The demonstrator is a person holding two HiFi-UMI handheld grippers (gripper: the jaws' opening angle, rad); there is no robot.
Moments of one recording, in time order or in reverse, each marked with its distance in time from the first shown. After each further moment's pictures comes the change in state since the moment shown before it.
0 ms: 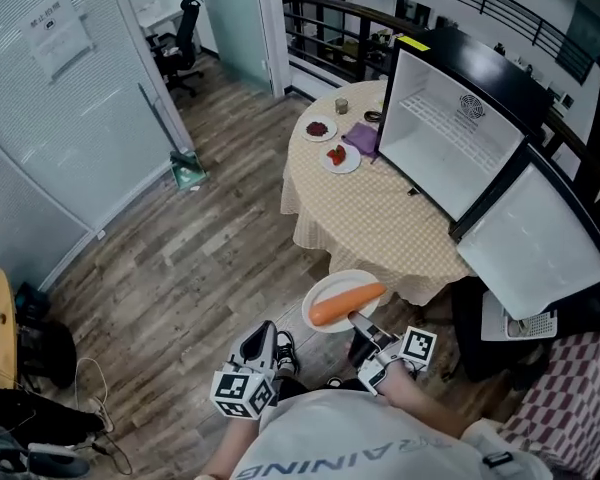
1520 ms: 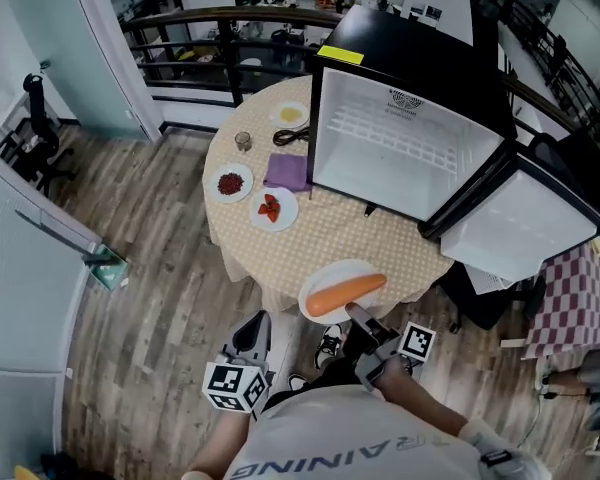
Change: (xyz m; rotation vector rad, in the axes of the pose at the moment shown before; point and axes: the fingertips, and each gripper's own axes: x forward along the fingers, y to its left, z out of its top) left arm 0.265 0.067 0.098 0.159 0.167 -0.535; right arm 0.116 0.028 0.145 0.048 -0.576 0.031
